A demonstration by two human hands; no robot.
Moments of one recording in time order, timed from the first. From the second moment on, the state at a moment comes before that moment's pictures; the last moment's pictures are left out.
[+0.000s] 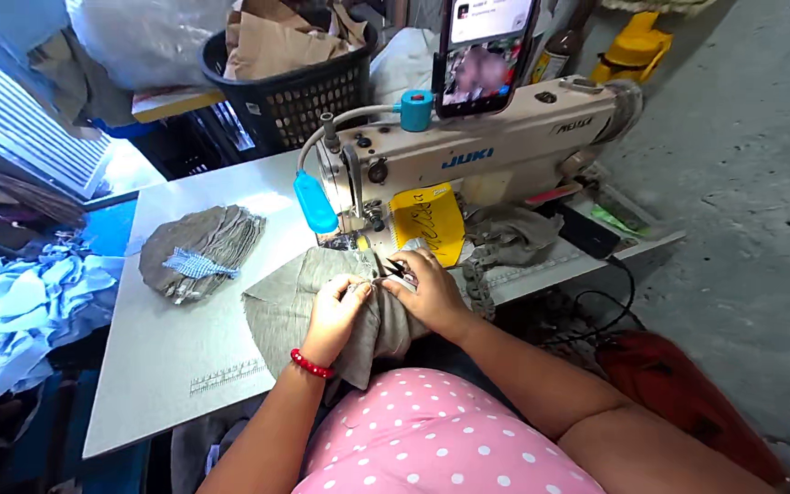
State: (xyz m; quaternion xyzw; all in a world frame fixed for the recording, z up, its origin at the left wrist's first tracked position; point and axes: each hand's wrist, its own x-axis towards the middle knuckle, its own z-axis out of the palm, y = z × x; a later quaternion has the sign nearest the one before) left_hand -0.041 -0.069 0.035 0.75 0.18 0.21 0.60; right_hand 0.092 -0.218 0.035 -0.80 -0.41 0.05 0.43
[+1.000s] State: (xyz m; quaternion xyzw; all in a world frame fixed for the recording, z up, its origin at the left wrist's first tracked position) left_hand -0.047 -0.086 0.047 0.76 0.20 0.28 0.55; right_hand 0.057 -0.225 0.049 -0.55 -0.22 0.48 0.65
